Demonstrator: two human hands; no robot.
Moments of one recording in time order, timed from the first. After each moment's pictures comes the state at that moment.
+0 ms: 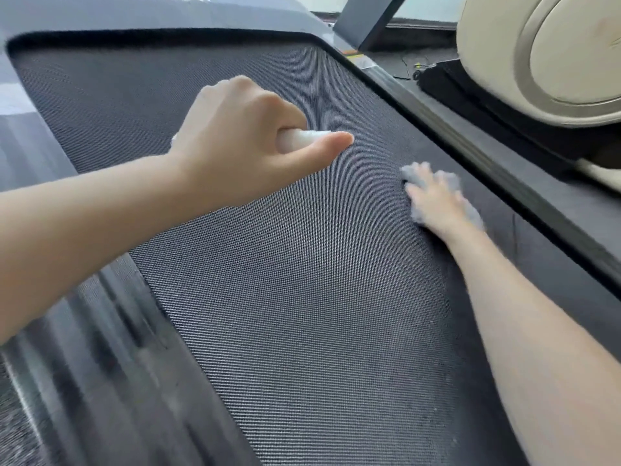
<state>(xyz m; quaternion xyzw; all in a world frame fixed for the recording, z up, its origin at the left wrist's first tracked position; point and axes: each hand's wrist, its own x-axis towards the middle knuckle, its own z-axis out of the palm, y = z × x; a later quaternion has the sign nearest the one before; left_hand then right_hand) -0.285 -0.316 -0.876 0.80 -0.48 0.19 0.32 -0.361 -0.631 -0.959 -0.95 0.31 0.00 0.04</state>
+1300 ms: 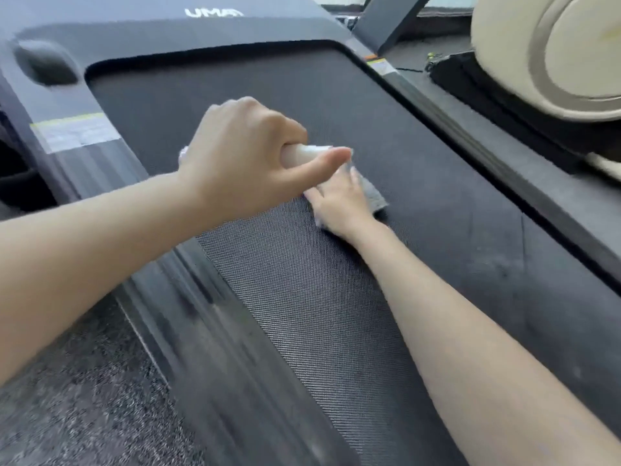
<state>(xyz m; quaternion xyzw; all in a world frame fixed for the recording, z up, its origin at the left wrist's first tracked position) -0.275 -0.262 -0.858 0.82 -0.46 0.18 0.30 -0.294 -0.447 -0.953 -0.99 0.12 -0.01 0.11</state>
